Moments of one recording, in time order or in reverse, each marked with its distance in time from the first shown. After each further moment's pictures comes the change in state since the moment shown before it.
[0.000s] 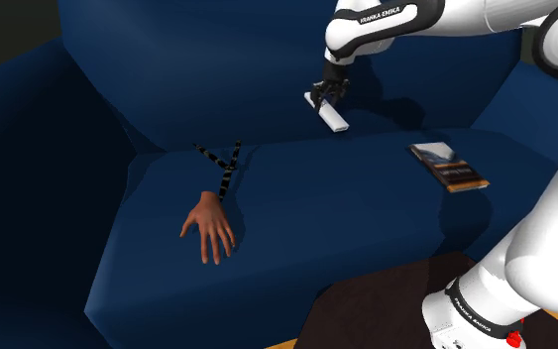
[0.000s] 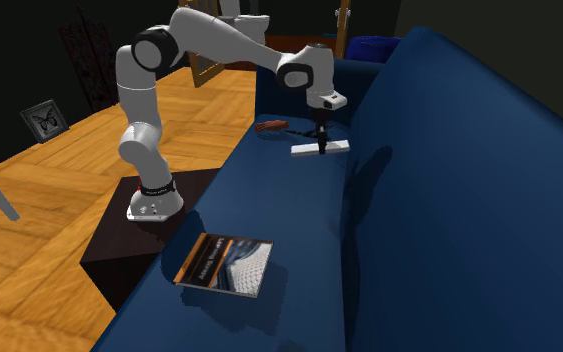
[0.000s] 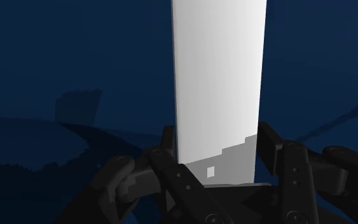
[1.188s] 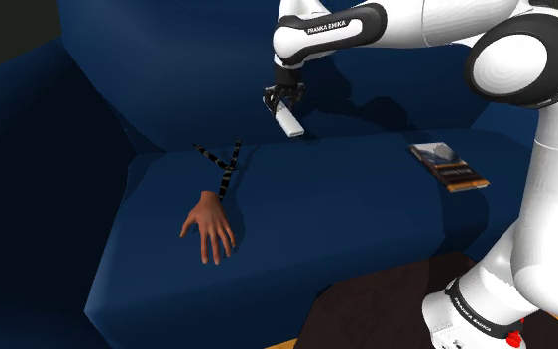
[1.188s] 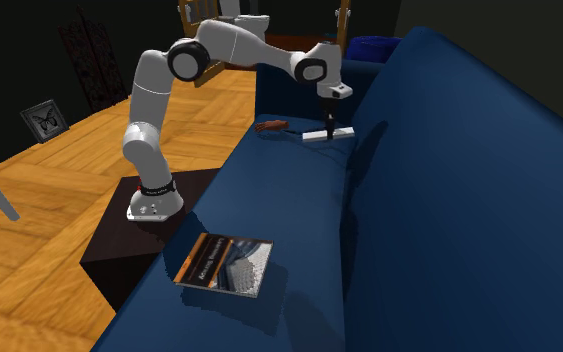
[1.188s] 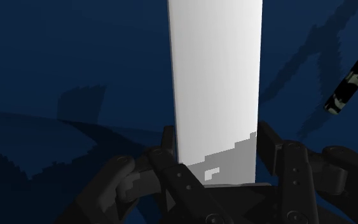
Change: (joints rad) arm 0.130 0.231 0.072 0.292 -0.019 -0.071 0.214
